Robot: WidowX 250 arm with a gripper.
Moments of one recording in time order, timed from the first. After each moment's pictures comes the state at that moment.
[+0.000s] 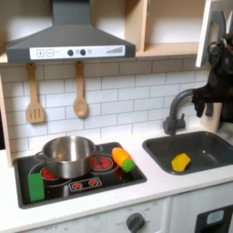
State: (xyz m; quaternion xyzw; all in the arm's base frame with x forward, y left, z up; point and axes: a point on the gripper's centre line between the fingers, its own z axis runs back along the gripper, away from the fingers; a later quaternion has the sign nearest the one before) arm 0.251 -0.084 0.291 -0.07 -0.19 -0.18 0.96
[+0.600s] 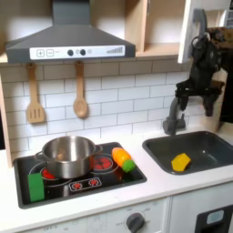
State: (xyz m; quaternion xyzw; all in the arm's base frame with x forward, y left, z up) arm 0.282 -0.059 0.298 -0.05 -0.20 -0.12 0.97
